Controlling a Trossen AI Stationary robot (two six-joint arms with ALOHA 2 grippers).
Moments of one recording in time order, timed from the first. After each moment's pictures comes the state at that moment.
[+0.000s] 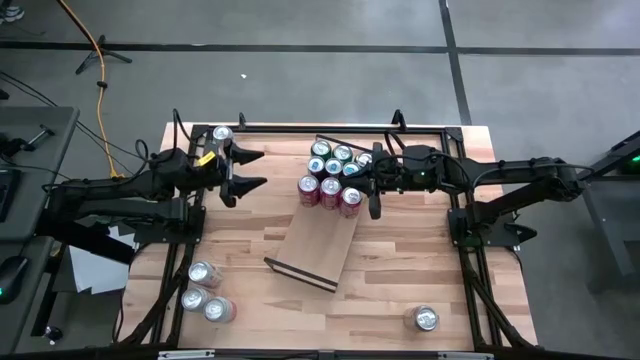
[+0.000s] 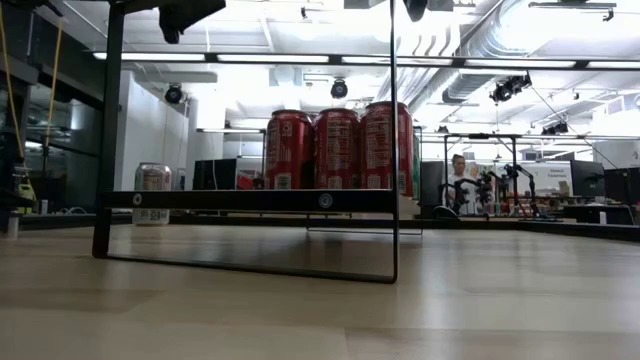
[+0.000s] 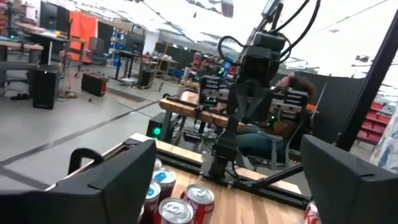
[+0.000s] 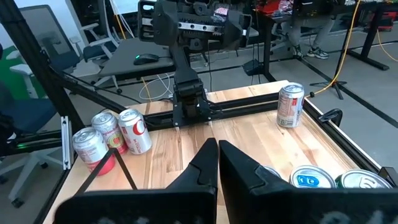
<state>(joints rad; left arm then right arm) 0.15 0.63 0.54 0.25 -0.05 -0.26 -0.01 1.22 1.08 -0.07 0.06 0.13</state>
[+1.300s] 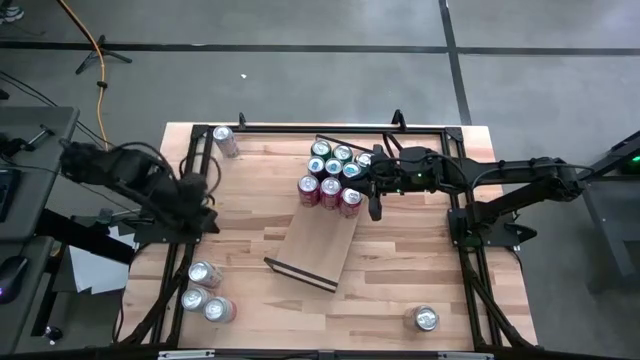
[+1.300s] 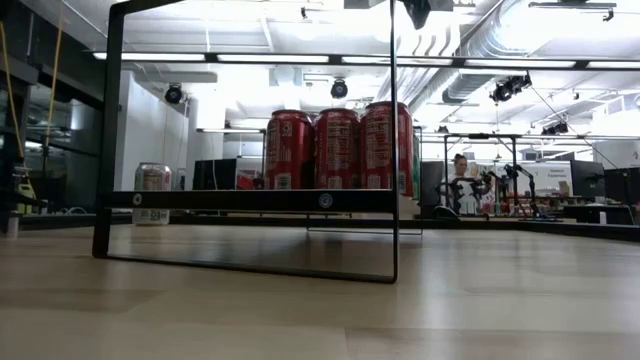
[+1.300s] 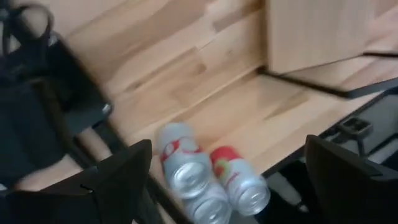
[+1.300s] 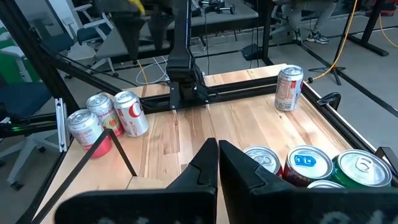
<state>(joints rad) -0.34 0.96 1.29 -1.58 0.01 -1.44 -0.01 1.22 1.08 -0.14 0.06 0.13</state>
